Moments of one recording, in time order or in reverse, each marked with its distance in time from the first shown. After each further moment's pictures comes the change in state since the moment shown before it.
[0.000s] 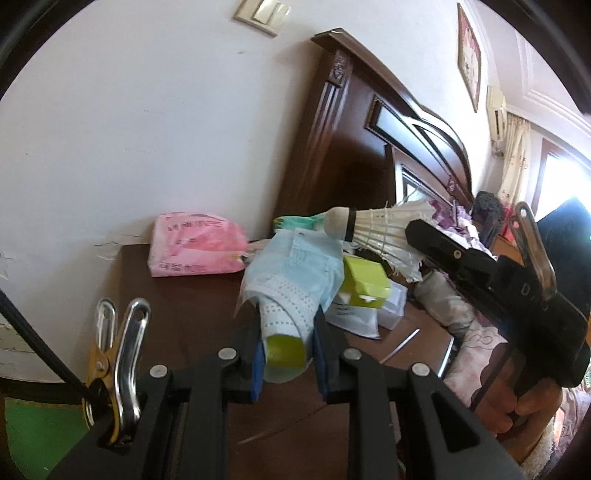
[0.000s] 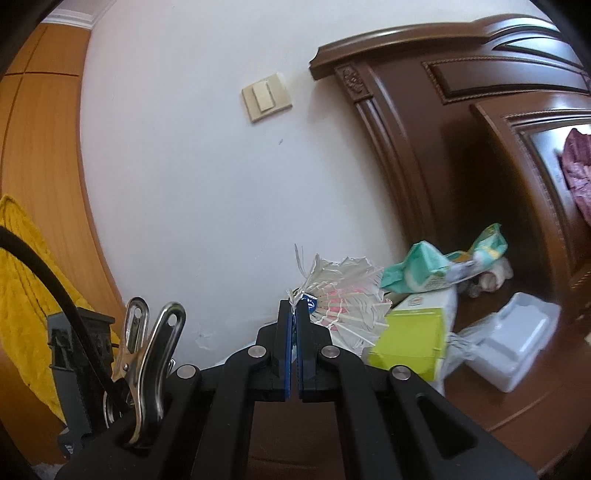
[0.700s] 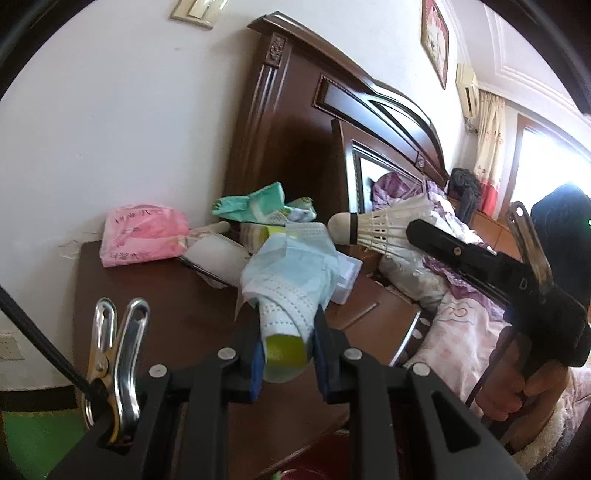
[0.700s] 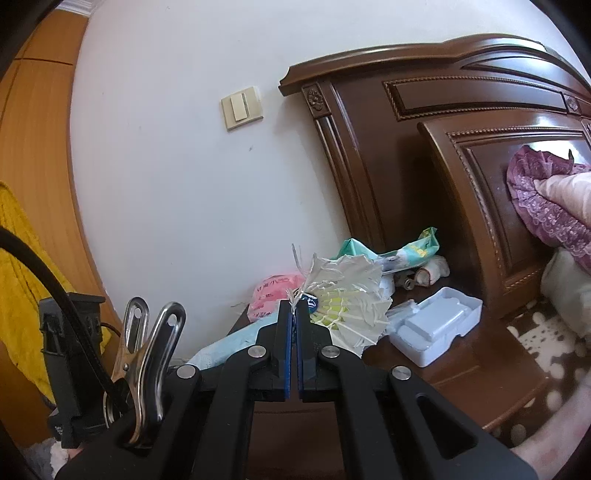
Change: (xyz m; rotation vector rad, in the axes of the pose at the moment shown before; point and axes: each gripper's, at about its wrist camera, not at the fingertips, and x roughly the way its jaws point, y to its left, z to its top) left arm 0.001 -0.062 -0.022 0.076 0.039 -0.066; right arm -0.068 -0.028 -0.005 -0.049 0.027 -0.115
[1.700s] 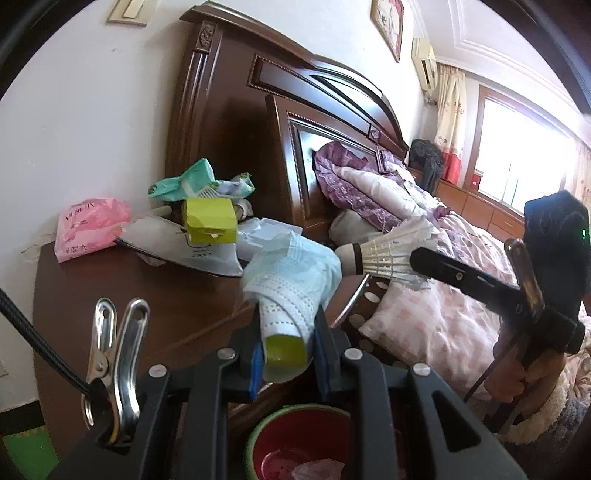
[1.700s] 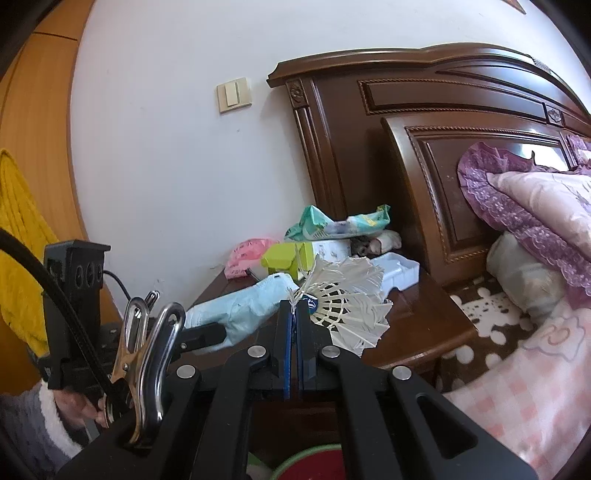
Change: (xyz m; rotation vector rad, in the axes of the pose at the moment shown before) left arm -0.005 -0.051 -0.027 0.117 0.064 -0.126; right arm -0.080 -0.021 -0.037 -0.057 0.077 -0.089
